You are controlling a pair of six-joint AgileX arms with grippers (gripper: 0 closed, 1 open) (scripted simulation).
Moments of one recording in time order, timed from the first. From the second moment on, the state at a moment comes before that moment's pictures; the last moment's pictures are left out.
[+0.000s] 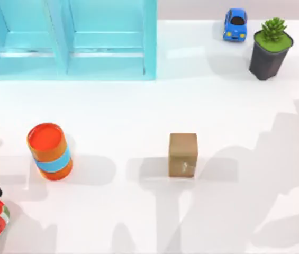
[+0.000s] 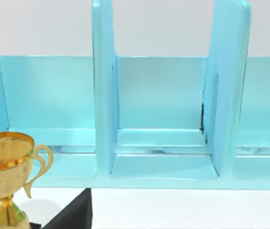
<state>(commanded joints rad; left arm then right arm) 0.00 0.00 0.00 0.00 0.00 0.00 -0.45 2.03 1.87 -1.41 0.00 -0.40</state>
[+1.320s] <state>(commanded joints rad) 0.00 0.00 0.00 0.00 0.00 0.00 -0.45 2.07 1.53 -1.04 0.00 -0.40</state>
